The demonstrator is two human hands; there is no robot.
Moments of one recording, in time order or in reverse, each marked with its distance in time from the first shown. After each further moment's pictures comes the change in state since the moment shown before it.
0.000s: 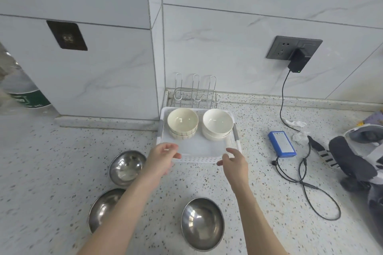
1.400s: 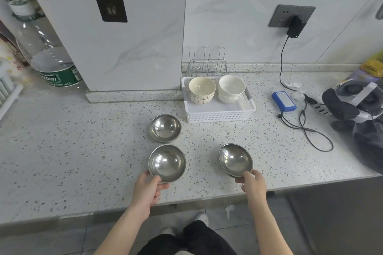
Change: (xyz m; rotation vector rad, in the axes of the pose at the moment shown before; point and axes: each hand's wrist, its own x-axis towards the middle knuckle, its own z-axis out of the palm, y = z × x) left_hand -0.120 -0.166 -0.142 -0.176 0.051 -0.297; right_hand -0.203 0.083 0.037 0.209 0.135 0.395
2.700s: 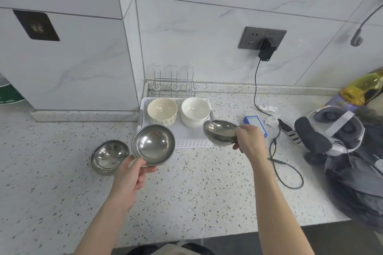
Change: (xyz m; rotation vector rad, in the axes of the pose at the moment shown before) left_hand 0.014 0.106 0.159 -0.189 -0.021 0.179; right_hand 0.145 -0.205 -0.095 -0.338 -0.043 -0.464
